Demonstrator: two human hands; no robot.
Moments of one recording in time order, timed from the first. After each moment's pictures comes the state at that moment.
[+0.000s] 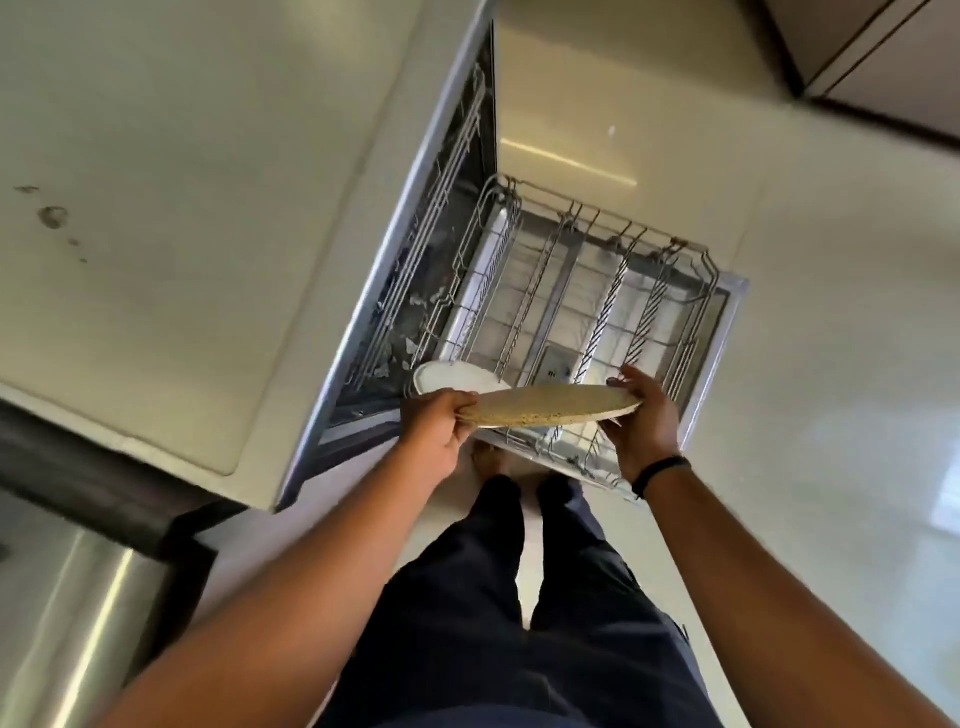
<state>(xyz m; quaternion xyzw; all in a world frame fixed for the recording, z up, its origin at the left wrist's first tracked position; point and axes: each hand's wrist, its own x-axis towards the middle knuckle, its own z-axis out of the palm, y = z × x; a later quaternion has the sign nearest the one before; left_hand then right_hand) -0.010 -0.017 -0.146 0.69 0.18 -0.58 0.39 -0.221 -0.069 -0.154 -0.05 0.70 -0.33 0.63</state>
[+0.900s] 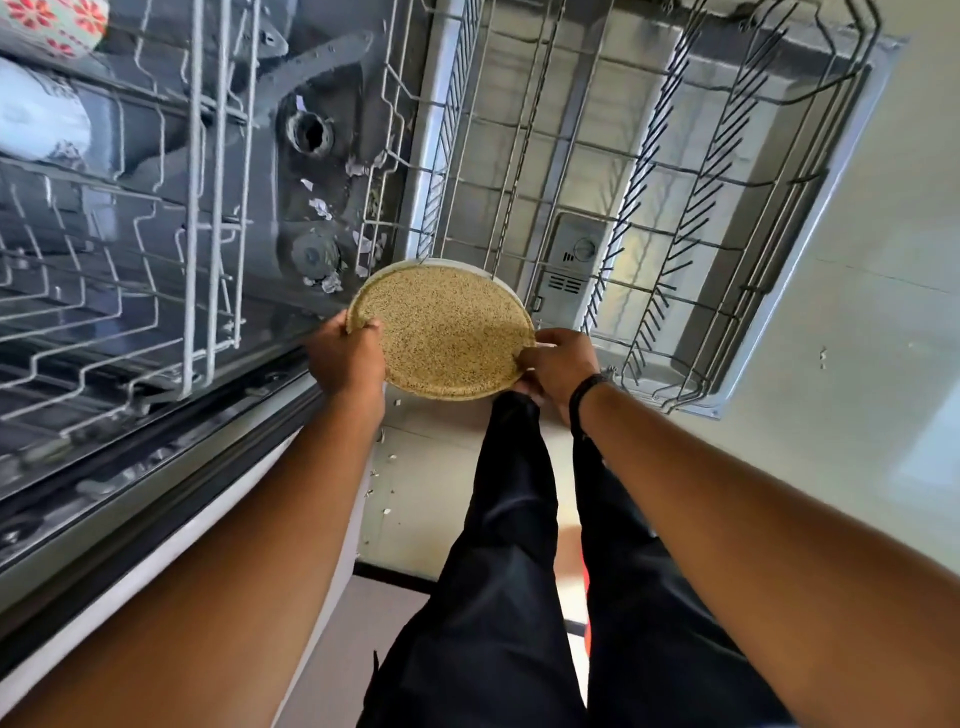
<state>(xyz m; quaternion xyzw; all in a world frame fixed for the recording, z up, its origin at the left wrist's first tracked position) 0.045 -0.012 -0.347 0.93 -0.07 -0.33 0.18 -0.153 -0.031 -0.383 -0.09 0.72 -0.02 0.69</state>
